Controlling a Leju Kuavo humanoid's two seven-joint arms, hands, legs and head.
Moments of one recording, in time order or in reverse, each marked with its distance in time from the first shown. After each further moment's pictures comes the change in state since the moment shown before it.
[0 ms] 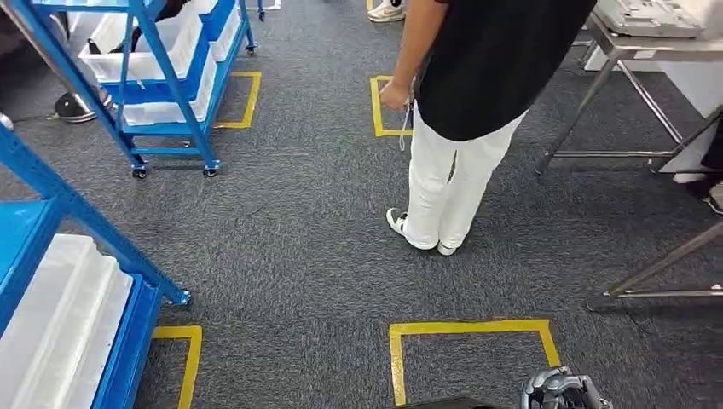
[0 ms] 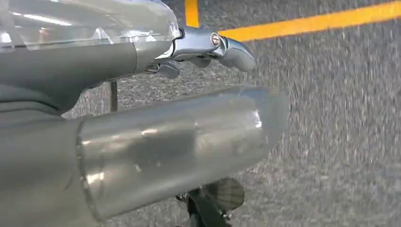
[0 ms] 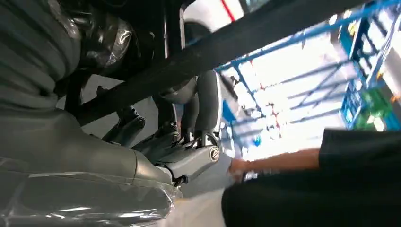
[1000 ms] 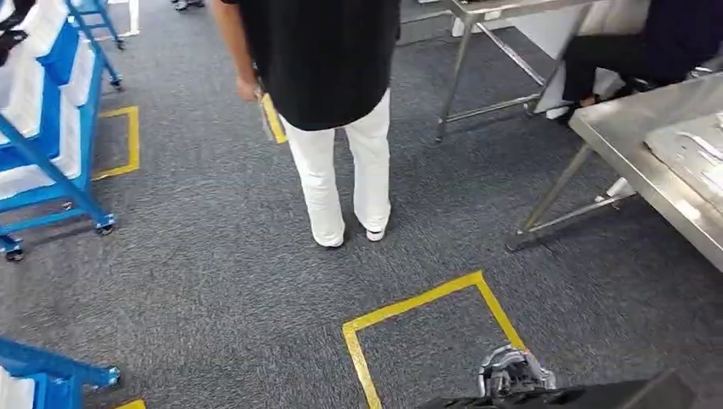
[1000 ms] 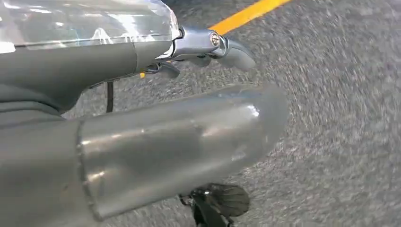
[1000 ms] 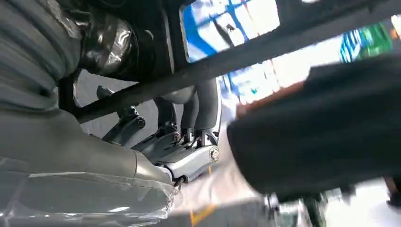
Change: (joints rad) left arm 0.024 -0.012 0.002 -0.127 0.017 -0.116 0.005; right arm -0.144 -0.129 0.206 0.109 -0.011 -0.157 -0.003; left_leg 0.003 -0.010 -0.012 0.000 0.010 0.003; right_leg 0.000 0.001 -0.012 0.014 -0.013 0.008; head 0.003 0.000
